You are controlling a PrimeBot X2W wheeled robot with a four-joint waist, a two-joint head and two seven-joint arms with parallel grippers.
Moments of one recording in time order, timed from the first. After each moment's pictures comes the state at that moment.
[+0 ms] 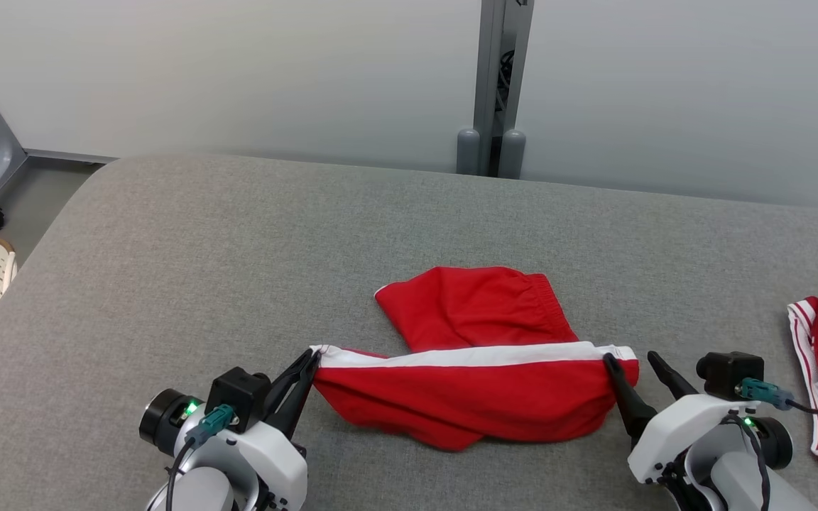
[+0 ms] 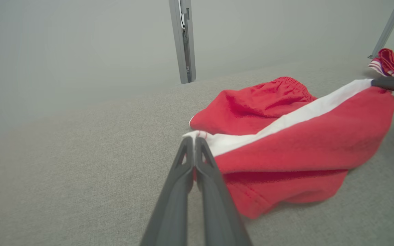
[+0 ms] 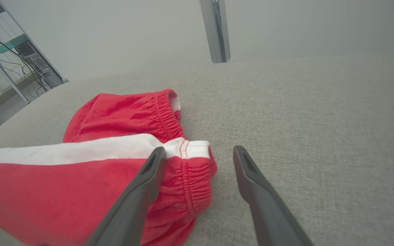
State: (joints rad) left arm -0.31 0.17 -0.47 0.62 -0.26 -0.12 -0.26; right arm -0.42 -0.18 0.50 0.87 0.68 0.13 -0.26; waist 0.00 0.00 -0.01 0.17
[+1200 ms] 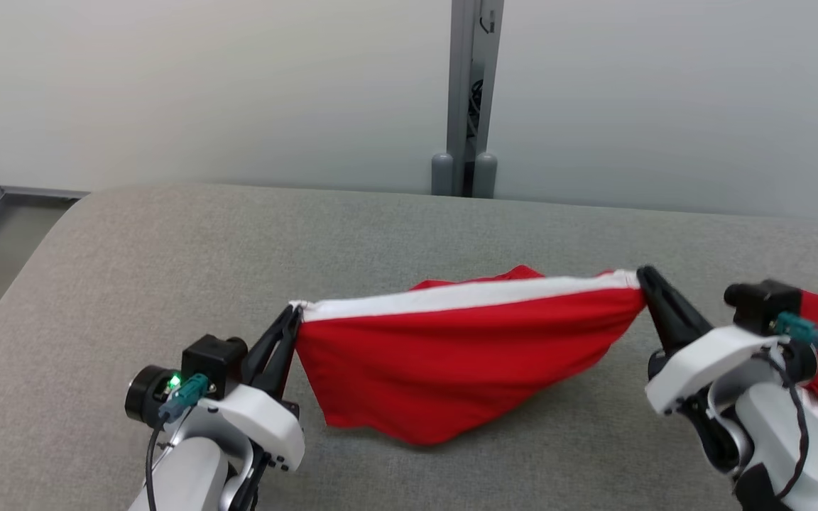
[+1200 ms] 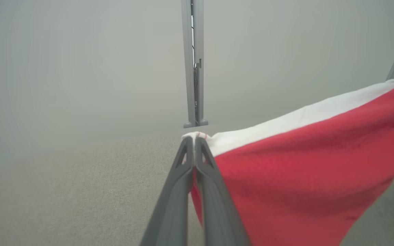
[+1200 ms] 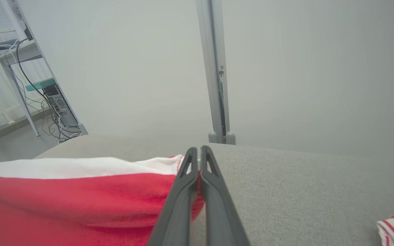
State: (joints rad) left arm -0.33 0.14 -0.39 0.58 -0.31 -0.08 -0.26; right arm -0.48 -0.25 0.48 0.70 0.64 0.13 -0.26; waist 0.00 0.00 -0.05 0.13
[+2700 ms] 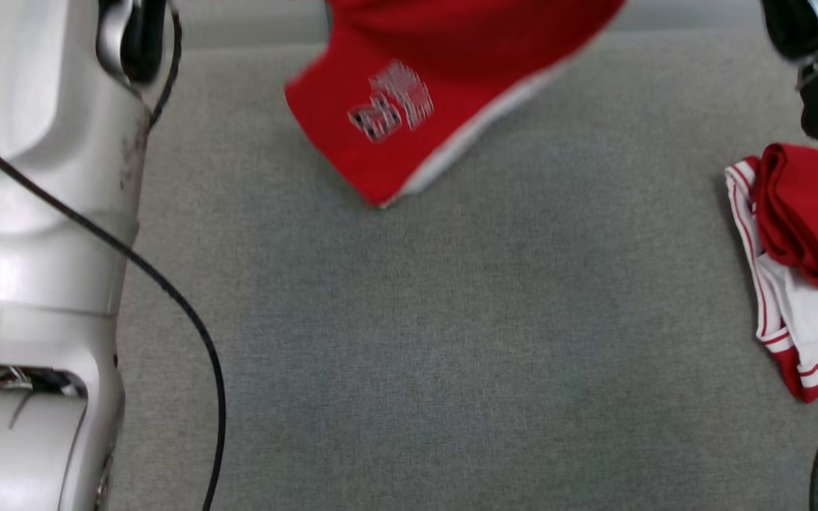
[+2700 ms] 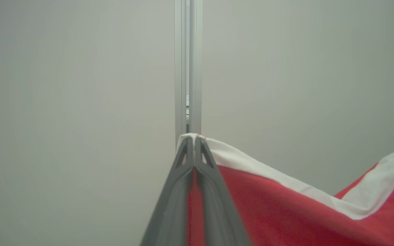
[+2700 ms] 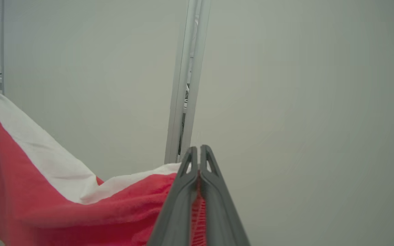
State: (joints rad) left arm -1.24 0.09 -0.19 0.76 -0.34 -0.07 -0.26; right arm -1.38 -0.24 0.59 0.81 0.52 0.13 -0.25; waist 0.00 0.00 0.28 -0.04
